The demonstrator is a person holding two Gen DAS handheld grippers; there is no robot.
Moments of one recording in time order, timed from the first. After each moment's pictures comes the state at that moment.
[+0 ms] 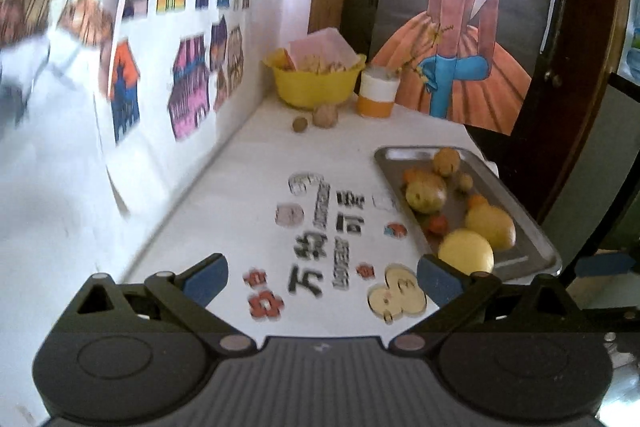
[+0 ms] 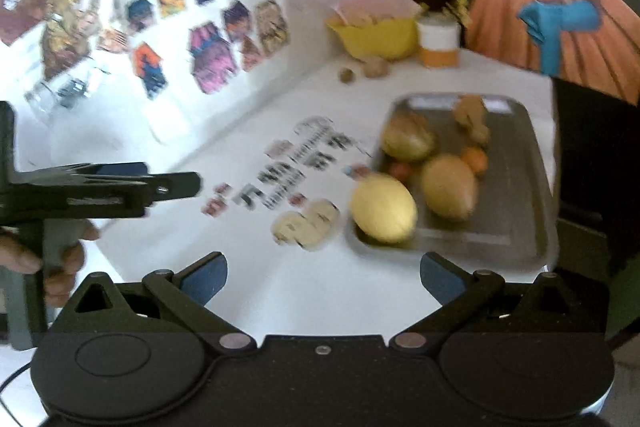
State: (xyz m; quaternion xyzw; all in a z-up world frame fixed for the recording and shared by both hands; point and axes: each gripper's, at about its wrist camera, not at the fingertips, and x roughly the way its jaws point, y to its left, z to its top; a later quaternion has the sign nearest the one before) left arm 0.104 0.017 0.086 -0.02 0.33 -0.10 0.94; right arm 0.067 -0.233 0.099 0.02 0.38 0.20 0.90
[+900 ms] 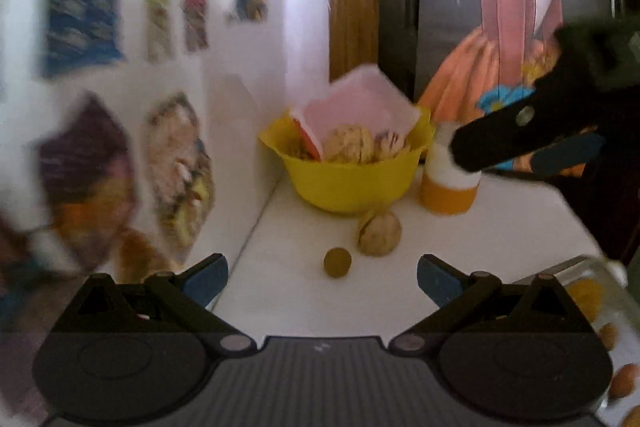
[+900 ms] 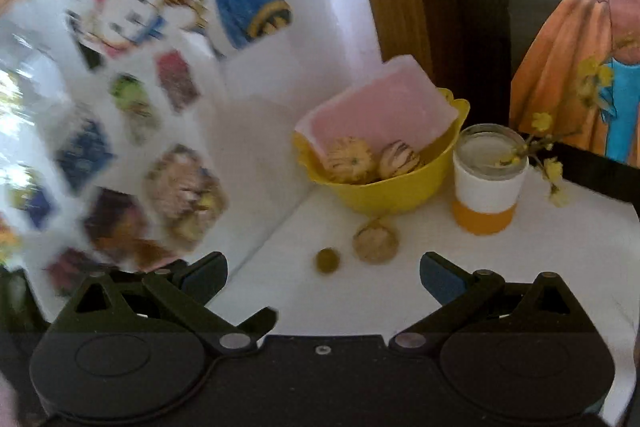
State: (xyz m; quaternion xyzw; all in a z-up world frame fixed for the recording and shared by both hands) left arm 0.384 -0.024 0.049 0.03 0.28 -0.06 0.96; right arm 0.427 -0.200 0.113 0.05 0.37 0.21 0.91
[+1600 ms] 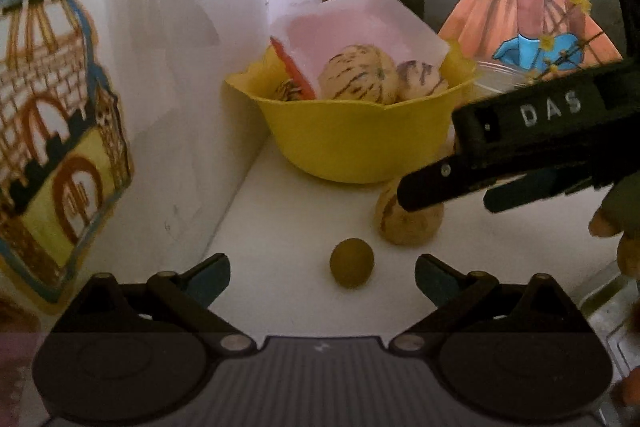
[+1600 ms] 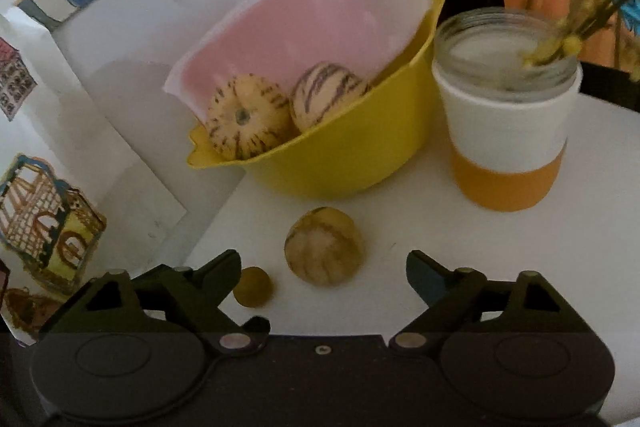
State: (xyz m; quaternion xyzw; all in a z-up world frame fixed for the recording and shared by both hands) left arm 0.466 -0.029 -0.018 0.04 0.32 -0.07 0.94; right arm 0.532 -0.202 0.003 0.13 0.43 0.19 0.87
